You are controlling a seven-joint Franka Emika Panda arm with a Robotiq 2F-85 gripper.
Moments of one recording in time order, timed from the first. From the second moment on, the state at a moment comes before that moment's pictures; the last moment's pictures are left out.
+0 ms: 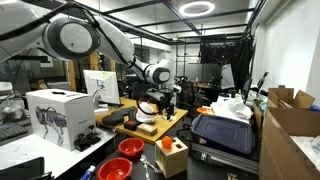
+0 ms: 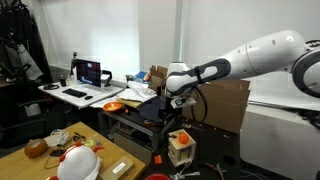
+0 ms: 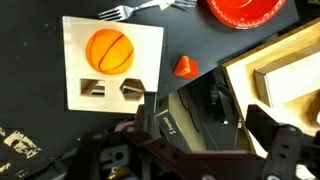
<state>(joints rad) 0.09 0.97 0.00 -1.11 0.11 2.12 0.17</state>
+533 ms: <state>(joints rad) 0.04 1.05 -0.03 -0.97 0.07 2.03 0.17</state>
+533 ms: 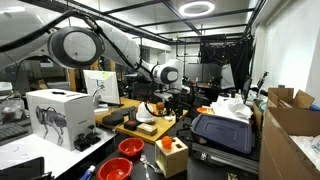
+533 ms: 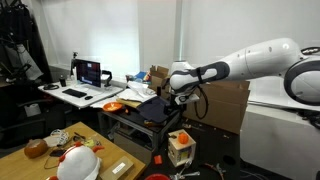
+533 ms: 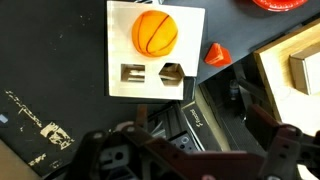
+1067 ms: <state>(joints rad) 0.04 1.14 -0.07 -0.90 0.02 1.98 0.17</state>
